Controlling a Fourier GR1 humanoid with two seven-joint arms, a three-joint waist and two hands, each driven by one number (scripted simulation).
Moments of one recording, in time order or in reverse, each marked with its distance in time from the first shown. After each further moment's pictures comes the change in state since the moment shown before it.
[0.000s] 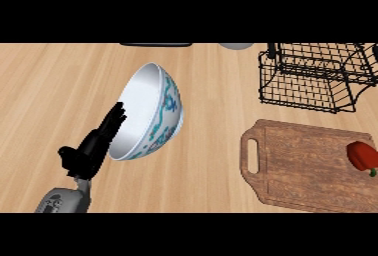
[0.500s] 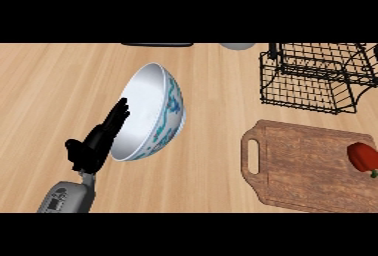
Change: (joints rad) left arm -0.041 -0.023 0.010 0.026 -0.017 -0.003 0.020; right arm -0.374 0.099 0.075 0.053 0.048 0.048 0.271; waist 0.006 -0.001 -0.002
